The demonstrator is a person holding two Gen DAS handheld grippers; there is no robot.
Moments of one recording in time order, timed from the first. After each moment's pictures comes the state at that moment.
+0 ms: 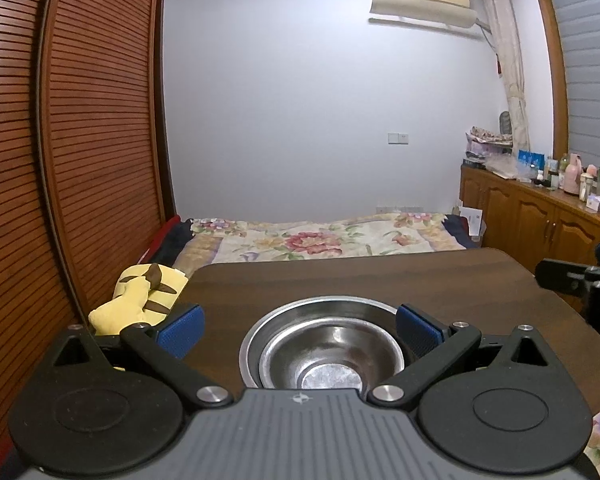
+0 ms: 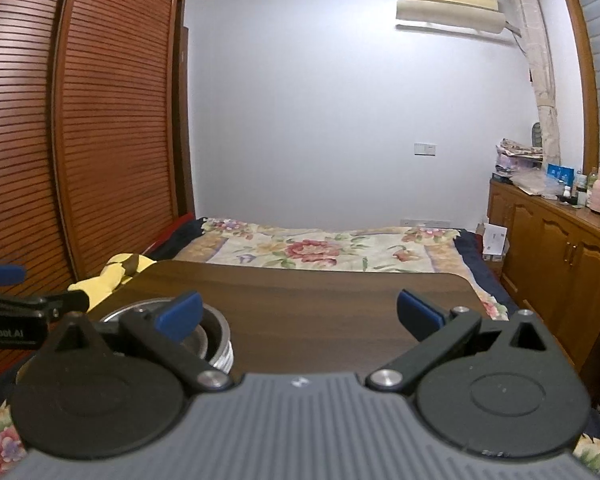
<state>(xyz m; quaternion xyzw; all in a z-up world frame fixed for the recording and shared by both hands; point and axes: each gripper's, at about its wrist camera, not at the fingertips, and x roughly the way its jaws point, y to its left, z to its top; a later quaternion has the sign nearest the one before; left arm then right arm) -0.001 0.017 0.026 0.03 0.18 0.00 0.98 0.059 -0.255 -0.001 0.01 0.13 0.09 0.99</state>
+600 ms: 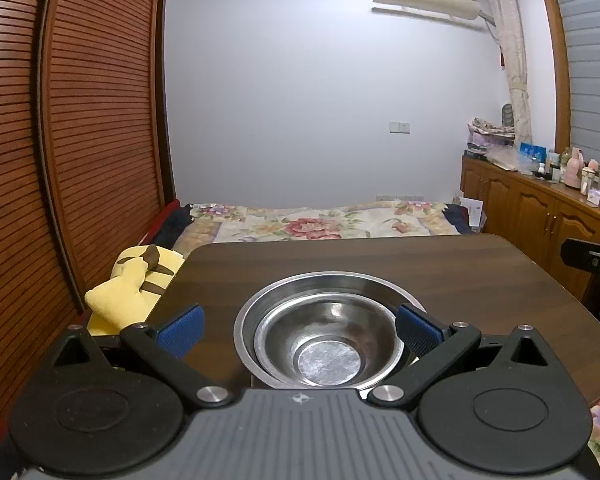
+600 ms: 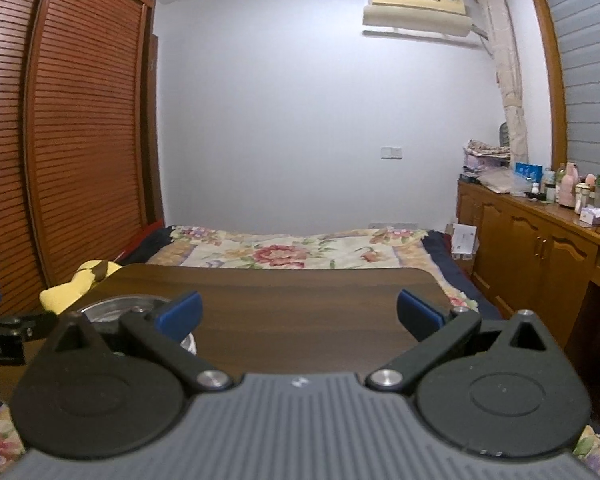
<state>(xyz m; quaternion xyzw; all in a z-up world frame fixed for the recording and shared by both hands) -0.003 0.019 0.011 0.02 0.19 0.00 0.98 0.055 -0.270 -0.015 0.02 0.11 0.03 0.99</state>
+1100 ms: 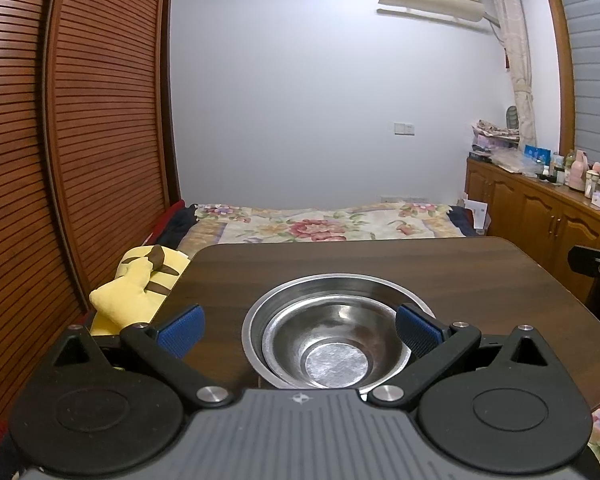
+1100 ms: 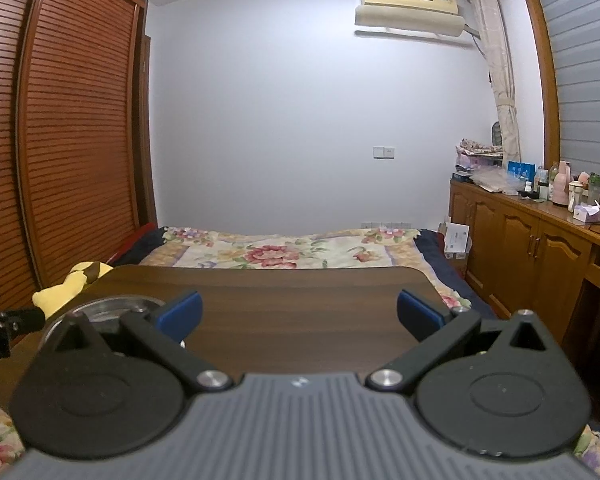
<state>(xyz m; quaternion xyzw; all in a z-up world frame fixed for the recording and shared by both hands) 0.000 0.023 0.011 0.02 0.19 0.00 0.98 0.055 -0.272 -0.018 0.02 0.12 0.03 0.99</state>
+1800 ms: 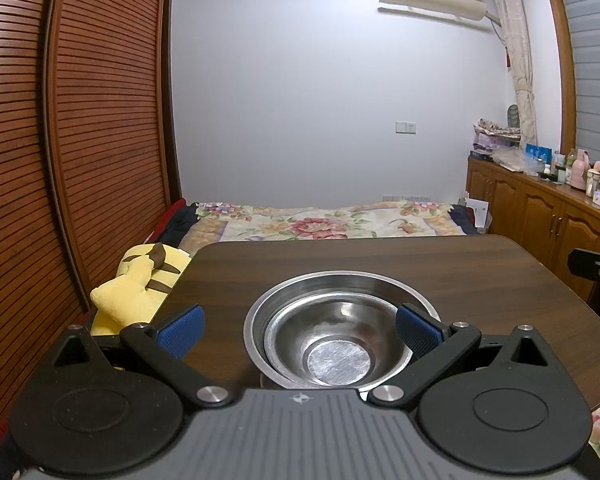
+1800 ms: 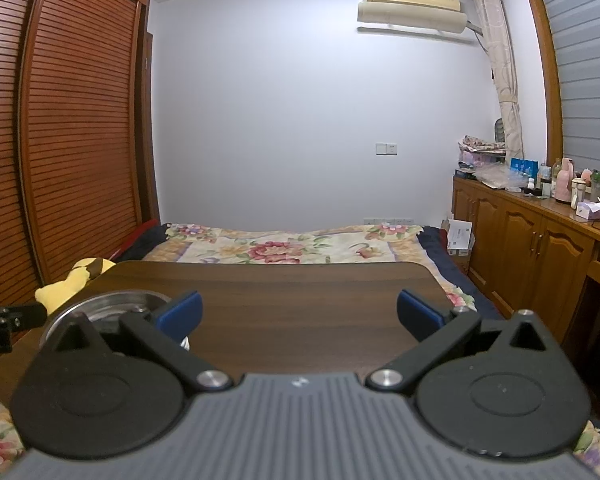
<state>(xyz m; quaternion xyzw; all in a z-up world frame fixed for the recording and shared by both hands) -0.001 0.023 0.011 0.02 0.19 0.00 0.98 0.056 -0.274 -0.019 0.02 0.12 0.03 0.99</state>
